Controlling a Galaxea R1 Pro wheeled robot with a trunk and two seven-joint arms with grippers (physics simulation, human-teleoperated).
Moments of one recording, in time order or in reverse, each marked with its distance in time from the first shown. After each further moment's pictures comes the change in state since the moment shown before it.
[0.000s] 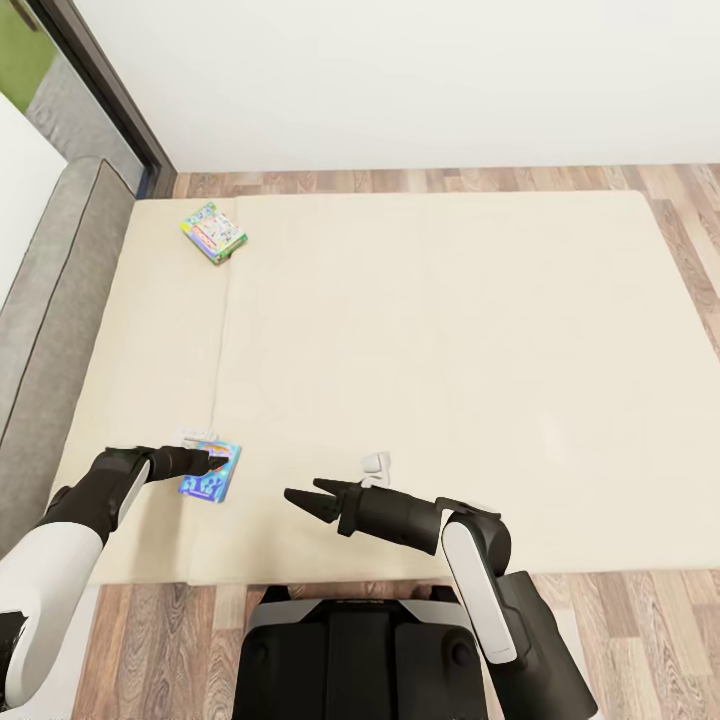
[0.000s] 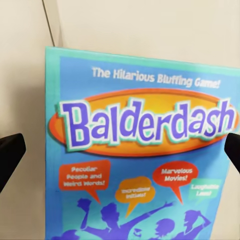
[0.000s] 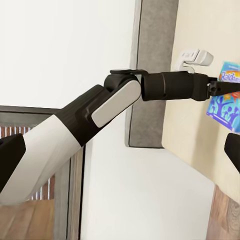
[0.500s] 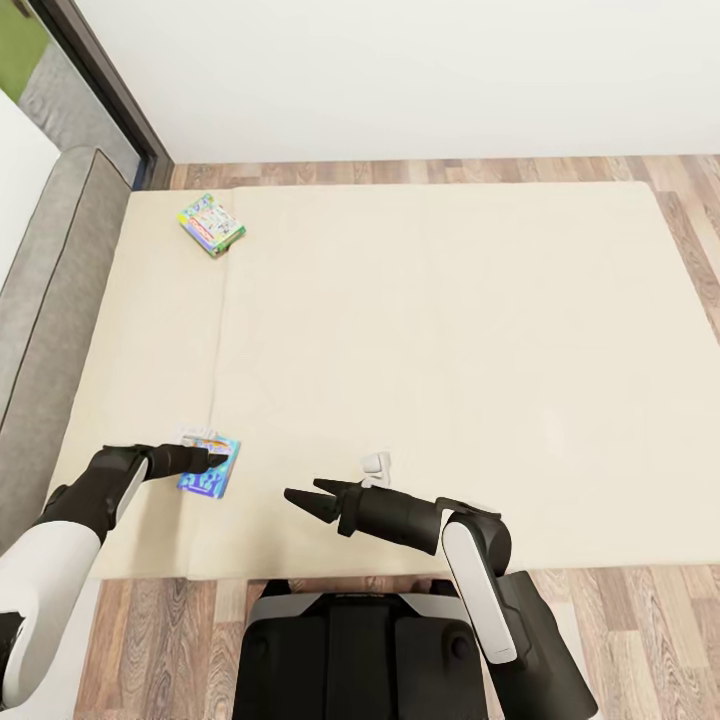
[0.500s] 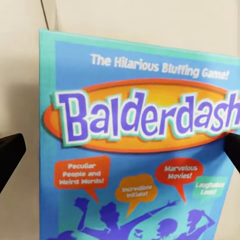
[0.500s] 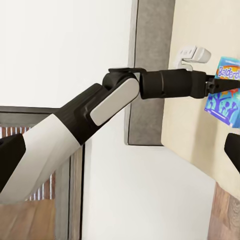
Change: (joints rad) left arm -0.001 0.007 -0.005 -0.013 0.018 0.011 -0.010; right arm 0.000 -0.001 0.000 0.000 0.000 0.000 0.000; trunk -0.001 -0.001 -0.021
